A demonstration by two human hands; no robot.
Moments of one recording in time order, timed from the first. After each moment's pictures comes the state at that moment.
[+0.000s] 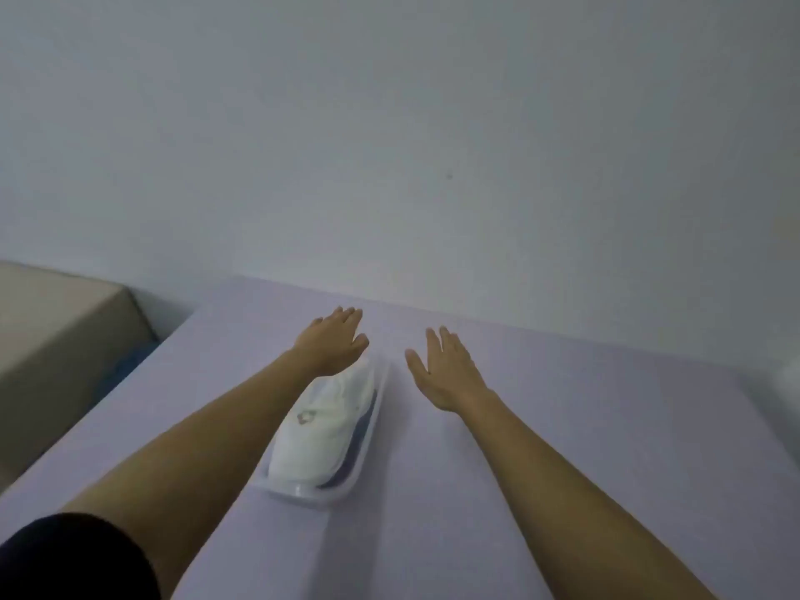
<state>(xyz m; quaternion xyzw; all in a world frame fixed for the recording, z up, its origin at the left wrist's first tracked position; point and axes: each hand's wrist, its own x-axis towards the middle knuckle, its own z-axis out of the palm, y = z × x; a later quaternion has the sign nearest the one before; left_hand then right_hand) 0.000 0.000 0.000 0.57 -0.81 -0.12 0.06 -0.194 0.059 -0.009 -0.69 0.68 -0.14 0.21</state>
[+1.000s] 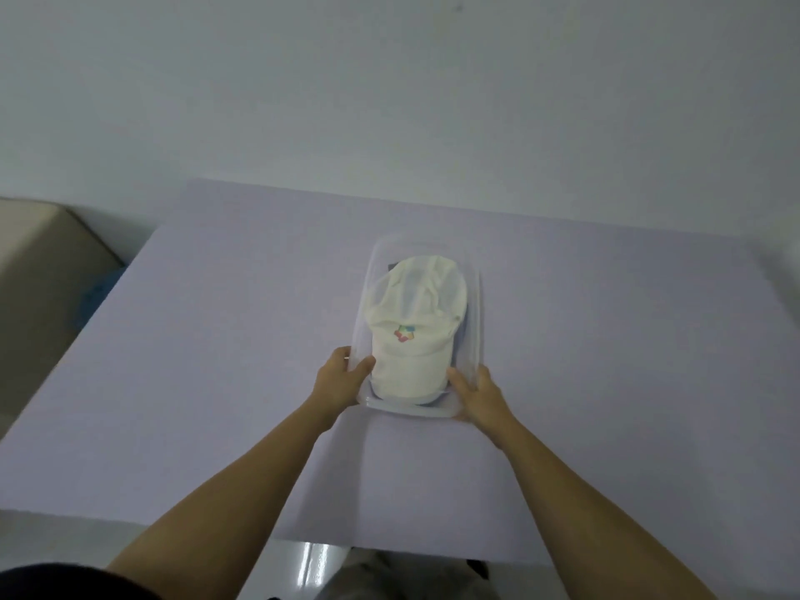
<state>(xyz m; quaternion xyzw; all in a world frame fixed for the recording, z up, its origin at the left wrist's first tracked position) 0.023 0.079 -0.152 0.66 -0.45 -0.56 0.23 -0.191 0.138 -0.164 -0.35 0.75 -0.29 0.49</state>
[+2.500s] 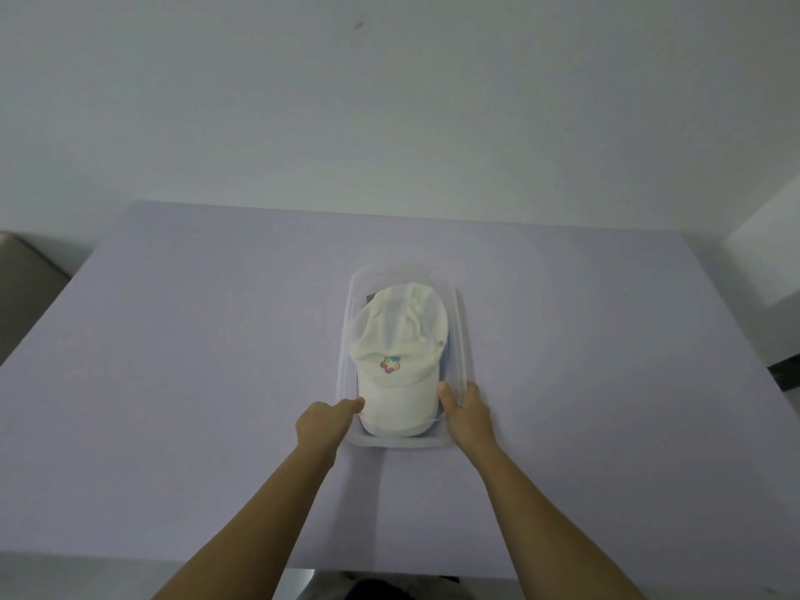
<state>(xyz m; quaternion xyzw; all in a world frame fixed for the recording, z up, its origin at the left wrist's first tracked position) -0.102 0.136 -0.136 0.76 -0.32 -0.53 0.17 -0.288 0.176 -0.174 -0.33 0.78 -0.32 0.43</state>
